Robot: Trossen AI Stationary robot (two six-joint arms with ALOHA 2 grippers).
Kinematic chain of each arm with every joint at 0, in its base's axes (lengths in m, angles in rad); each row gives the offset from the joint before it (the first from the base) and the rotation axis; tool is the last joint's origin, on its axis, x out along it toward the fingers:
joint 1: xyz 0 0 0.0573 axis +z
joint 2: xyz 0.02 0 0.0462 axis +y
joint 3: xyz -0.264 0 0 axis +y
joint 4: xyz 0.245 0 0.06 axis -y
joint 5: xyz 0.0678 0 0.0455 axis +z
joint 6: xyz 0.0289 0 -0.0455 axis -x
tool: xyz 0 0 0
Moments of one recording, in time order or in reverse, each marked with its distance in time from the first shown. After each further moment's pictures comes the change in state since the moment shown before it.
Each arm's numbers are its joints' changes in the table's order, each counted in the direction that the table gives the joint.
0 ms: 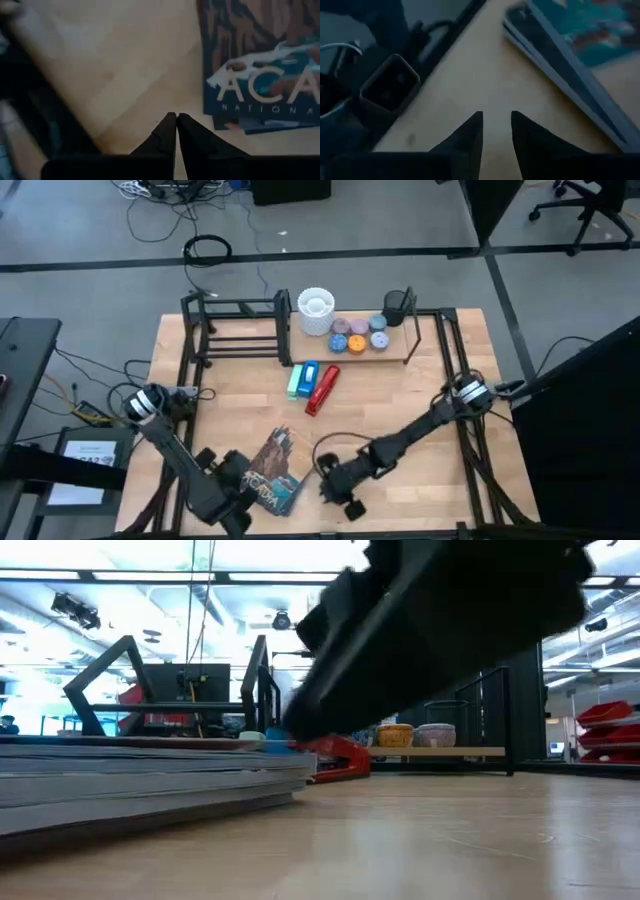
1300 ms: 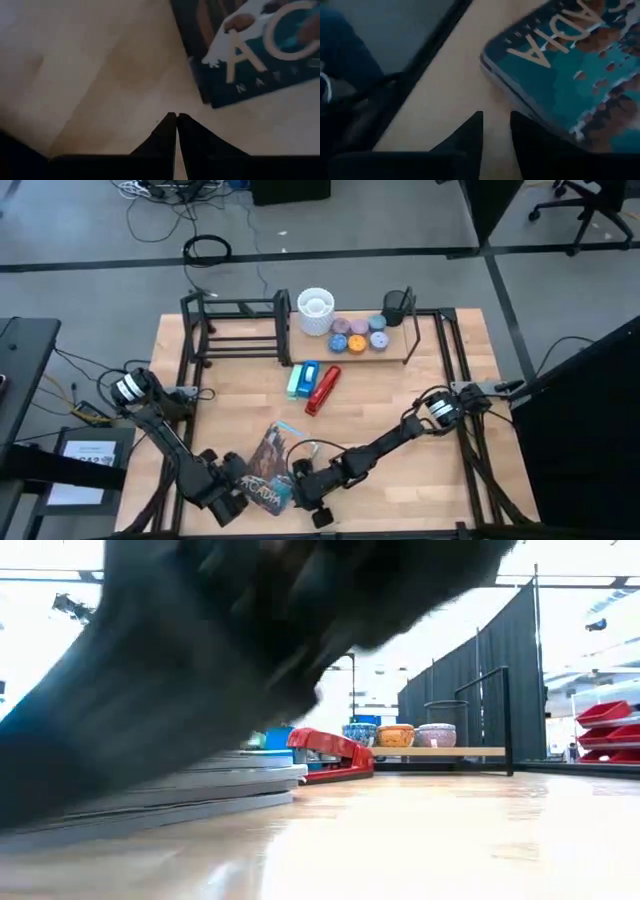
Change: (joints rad) left arm -0.041 -0.133 0.243 0.327 -0.102 -0.121; right arm -0.018 0.169 -0.307 -0.106 -0.040 -0.073
